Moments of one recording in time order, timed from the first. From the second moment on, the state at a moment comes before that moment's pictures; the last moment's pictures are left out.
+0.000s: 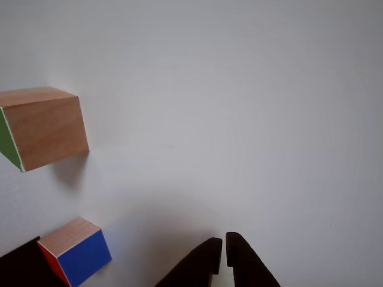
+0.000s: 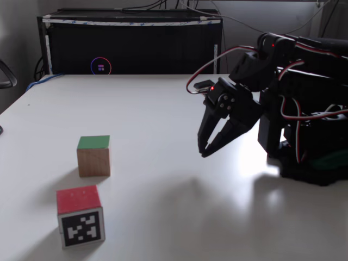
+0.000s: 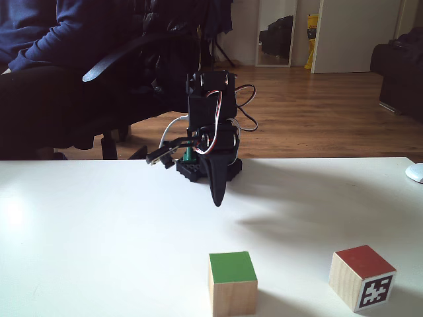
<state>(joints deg) 9.5 188.3 172.9 73.5 -7.2</state>
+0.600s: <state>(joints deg) 8.8 188.3 172.9 73.6 -3.5</state>
